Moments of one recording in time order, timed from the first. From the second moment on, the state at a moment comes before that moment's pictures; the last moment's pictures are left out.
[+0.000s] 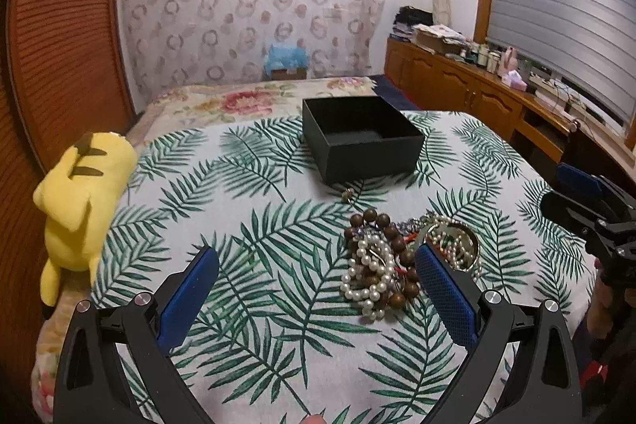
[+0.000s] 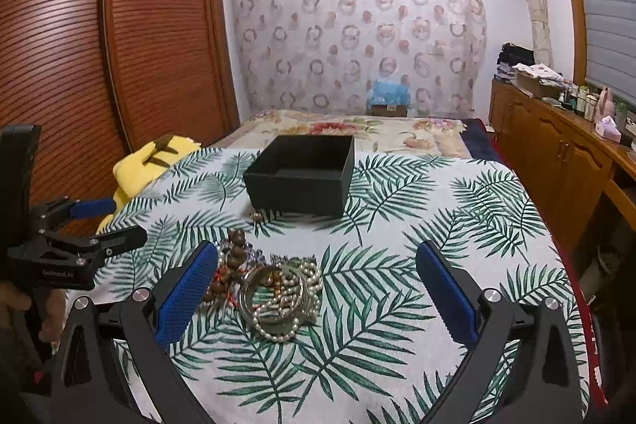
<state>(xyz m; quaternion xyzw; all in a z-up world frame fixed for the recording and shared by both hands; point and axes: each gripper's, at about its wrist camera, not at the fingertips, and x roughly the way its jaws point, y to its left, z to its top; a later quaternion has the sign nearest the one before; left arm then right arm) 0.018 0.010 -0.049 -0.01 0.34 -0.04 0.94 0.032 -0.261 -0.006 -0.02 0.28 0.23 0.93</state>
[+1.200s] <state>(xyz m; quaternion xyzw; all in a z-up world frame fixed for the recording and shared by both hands) 0.077 -0.001 -0.088 -0.06 0.41 -0.17 0.90 0.038 -0.244 -0.059 -0.06 0.35 0.27 0.89</state>
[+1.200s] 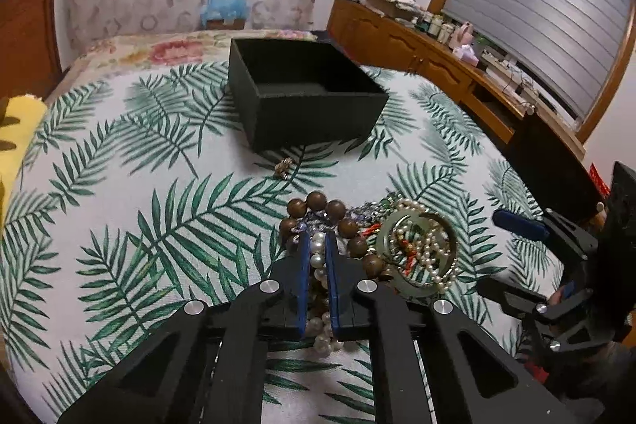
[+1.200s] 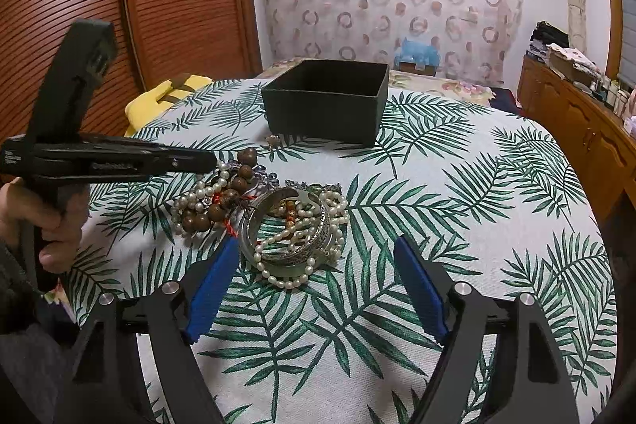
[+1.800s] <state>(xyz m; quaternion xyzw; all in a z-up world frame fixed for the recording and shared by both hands) 0.042 0.013 -0.011 -0.06 0.30 -0.15 0.94 0.066 -0.240 -0.063 -0.06 0.37 0.29 0.88</state>
